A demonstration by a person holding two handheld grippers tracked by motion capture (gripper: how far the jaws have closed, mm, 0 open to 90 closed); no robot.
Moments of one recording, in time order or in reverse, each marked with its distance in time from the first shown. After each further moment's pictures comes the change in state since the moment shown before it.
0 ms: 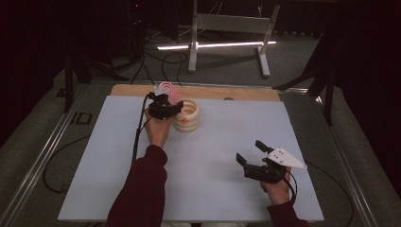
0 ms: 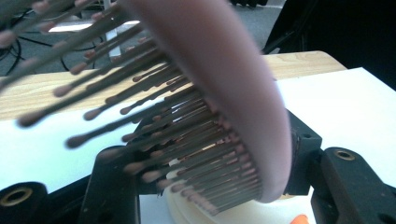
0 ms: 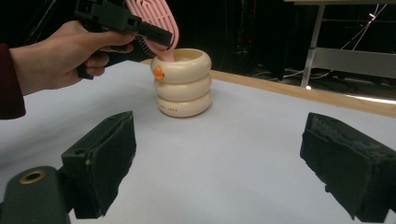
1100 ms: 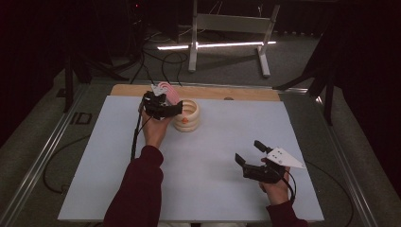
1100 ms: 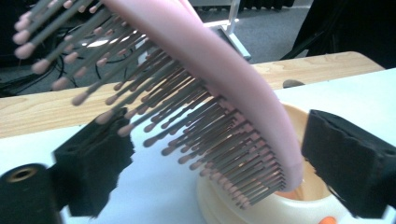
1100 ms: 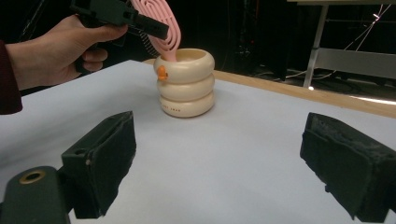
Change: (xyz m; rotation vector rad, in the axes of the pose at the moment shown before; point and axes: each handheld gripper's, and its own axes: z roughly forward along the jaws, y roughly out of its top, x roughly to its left) left arm 0.000 0.004 -0.010 -0.021 0.108 0.057; right arm 0.002 0.000 0.002 0.002 0.008 -0.005
